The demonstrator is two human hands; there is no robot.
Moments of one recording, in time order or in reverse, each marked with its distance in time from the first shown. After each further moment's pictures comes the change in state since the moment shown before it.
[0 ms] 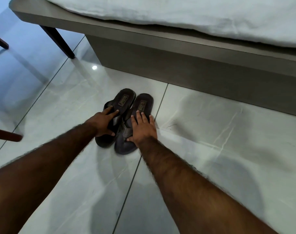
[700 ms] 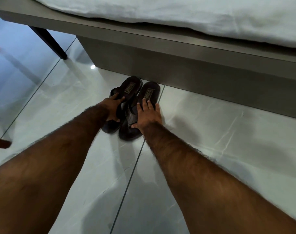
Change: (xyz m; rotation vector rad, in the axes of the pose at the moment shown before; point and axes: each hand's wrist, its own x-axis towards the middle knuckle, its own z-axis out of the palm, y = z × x) left_hand 0.072 0.046 -0.047 0.069 -0.026 -0.023; right_hand 0.051 0.052 -0.030 0.016 0.025 0.074
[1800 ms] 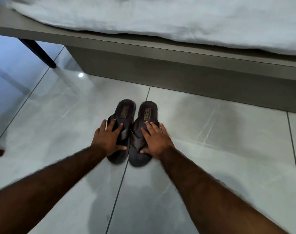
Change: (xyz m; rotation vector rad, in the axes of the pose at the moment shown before) left_hand -0.091 0.042 0.087 0.049 0.134 0.013; right_hand -0.117 0.052 0.041 -0.010 0.000 -0.124
